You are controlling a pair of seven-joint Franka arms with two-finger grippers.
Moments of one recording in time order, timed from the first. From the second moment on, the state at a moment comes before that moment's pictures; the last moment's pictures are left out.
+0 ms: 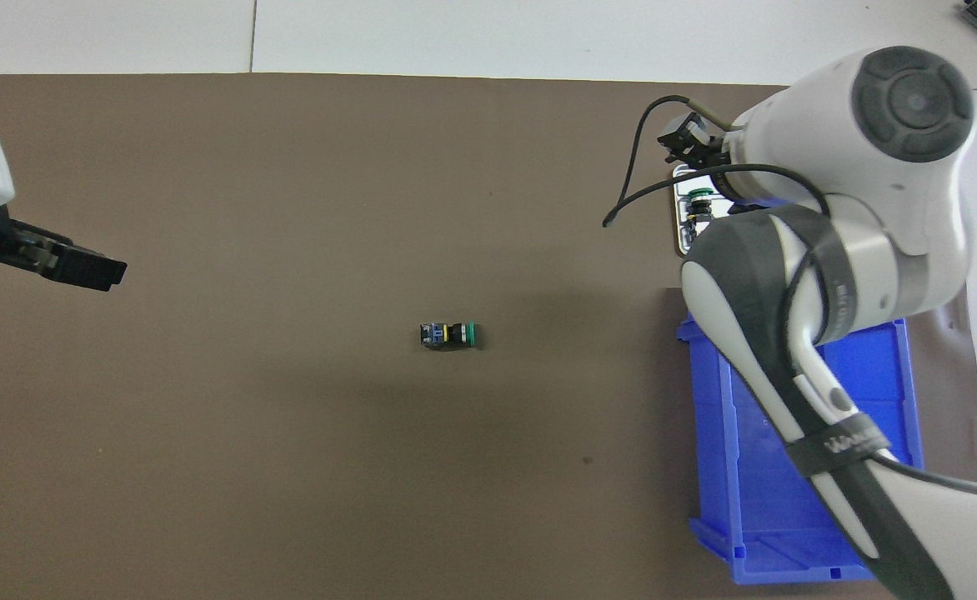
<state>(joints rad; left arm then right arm) -0.15 -0.03 0.02 -1.62 -0.03 1.66 0.37 0.32 0.26 -0.16 -1.56 -0.03 2.03 0.83</state>
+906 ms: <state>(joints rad) -0.55 0.06 0.01 -1.92 -0.03 2.07 0.72 0.05 -0.01 -0.16 -1.55 -0.02 1.63 0.14</state>
